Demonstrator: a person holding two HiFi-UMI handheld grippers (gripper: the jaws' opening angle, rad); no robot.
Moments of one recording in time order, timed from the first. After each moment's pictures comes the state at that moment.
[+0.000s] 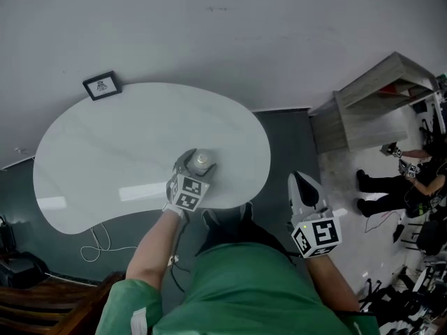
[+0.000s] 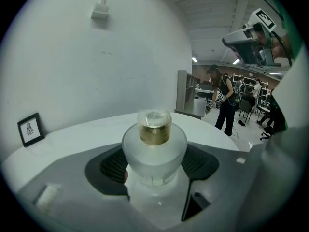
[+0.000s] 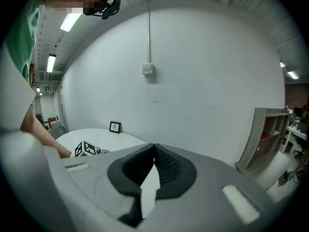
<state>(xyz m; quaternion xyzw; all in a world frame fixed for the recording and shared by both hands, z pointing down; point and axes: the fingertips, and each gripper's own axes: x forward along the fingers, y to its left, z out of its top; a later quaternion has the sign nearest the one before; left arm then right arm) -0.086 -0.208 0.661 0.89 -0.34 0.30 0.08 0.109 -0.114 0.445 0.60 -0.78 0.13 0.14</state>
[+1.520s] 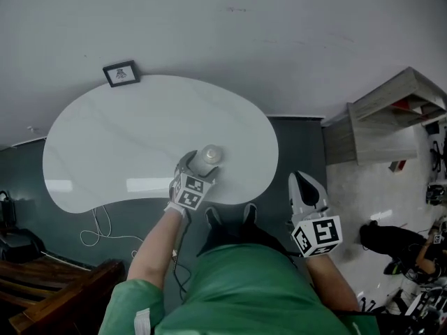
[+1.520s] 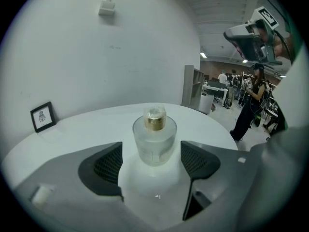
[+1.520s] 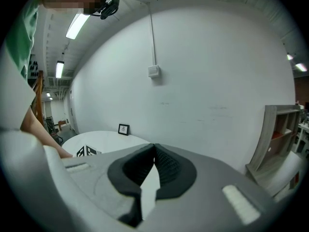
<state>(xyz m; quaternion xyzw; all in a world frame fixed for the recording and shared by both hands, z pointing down) -0.108 -0.179 0.675 0.86 -0.38 0.33 0.11 0.102 -0.109 0.445 0.56 -0.81 0.13 0.12</state>
